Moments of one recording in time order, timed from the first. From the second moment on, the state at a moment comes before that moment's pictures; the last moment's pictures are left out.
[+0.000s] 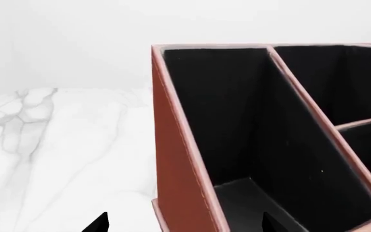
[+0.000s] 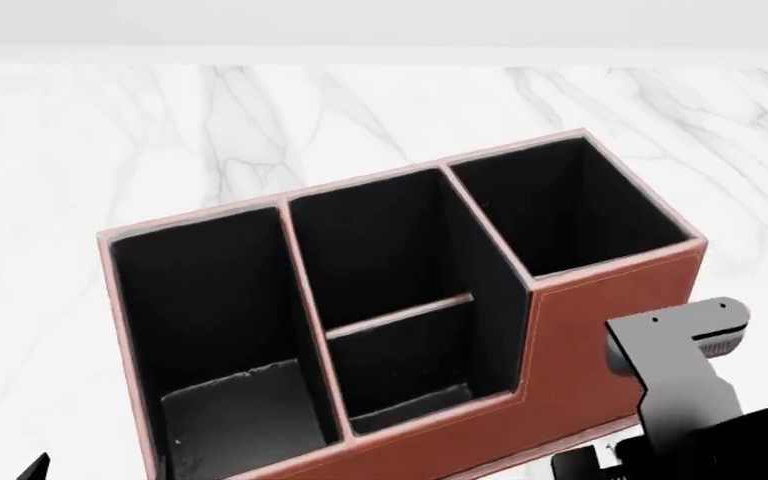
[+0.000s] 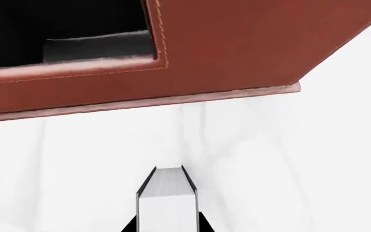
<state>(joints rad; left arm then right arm) -0.04 -0.27 0.33 -0.02 -0.28 0.07 -0.31 1.41 0.91 -1.49 0.15 1.77 0.91 0.36</state>
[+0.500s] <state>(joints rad) -0.04 -0.28 0.33 -0.02 -0.28 0.07 -0.32 1.49 0.90 -1.44 0.19 2.02 0.99 0.57</state>
